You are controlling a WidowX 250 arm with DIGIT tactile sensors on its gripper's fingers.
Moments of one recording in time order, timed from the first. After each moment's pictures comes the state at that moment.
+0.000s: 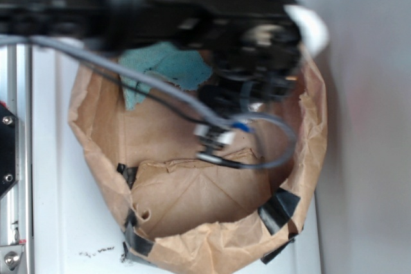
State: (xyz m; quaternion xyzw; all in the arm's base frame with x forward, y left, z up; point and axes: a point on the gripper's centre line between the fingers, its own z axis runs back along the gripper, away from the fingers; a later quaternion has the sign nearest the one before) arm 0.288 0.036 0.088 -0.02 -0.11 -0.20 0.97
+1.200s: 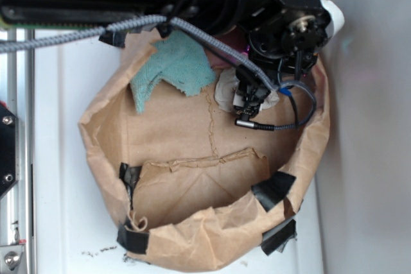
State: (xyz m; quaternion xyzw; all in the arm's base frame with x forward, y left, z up) arm 0.341 0.053 0.026 -0.01 -0.04 -0.17 0.99
